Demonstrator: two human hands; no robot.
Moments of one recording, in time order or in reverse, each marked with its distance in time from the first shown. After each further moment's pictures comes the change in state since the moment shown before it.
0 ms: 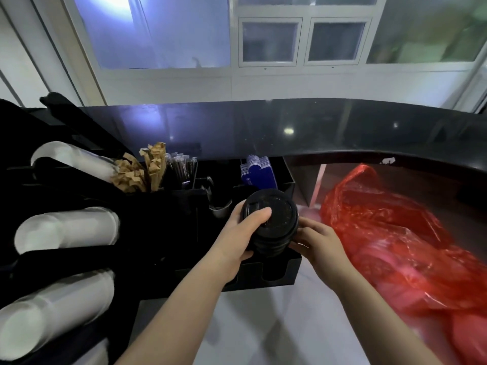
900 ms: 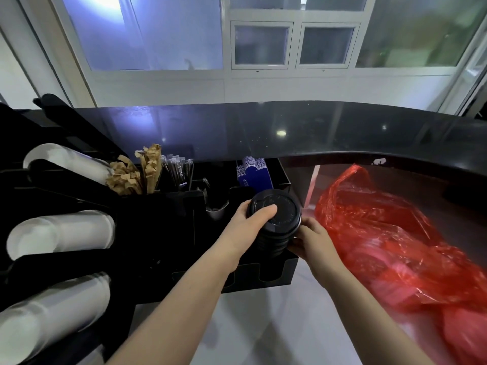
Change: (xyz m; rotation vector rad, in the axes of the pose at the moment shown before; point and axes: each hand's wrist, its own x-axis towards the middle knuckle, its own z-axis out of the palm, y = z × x) left_hand 0.016 0.004 0.008 0.134 -0.017 0.000; right_hand 0.004 0.001 0.008 -0.076 0.261 0.152
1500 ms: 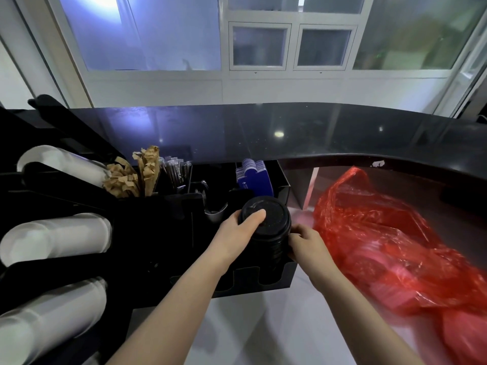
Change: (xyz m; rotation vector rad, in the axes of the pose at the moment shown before) left_hand 0.005 -0.006 -0.016 0.136 0.058 0.018; right_hand 0.002 0.006 0.006 -0.345 0.020 -0.062
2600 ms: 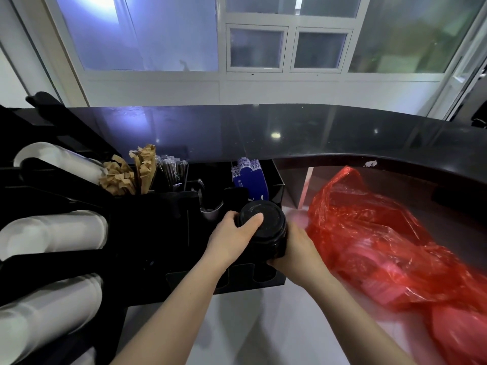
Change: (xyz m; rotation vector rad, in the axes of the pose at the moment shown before) left_hand 0.011 -0.021 0.004 0.228 0.127 0.060; right_hand -0.014 -0.004 -0.001 -0.640 -0.035 -0.360
